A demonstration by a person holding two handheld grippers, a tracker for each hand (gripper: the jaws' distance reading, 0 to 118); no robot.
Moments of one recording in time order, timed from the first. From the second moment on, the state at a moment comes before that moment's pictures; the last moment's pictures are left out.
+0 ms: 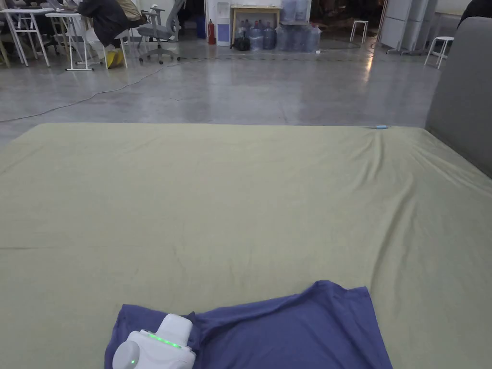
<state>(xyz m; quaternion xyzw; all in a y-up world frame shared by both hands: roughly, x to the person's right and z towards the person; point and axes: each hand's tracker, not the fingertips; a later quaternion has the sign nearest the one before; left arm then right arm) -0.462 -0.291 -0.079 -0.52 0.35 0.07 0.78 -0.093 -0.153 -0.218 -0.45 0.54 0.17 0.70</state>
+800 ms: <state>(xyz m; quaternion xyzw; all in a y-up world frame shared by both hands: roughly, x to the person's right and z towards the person) -0.533 -0.209 0.027 -0.36 0.38 0.30 0.80 -0.123 -0.179 -0.240 -0.46 0.56 0.14 0.68</state>
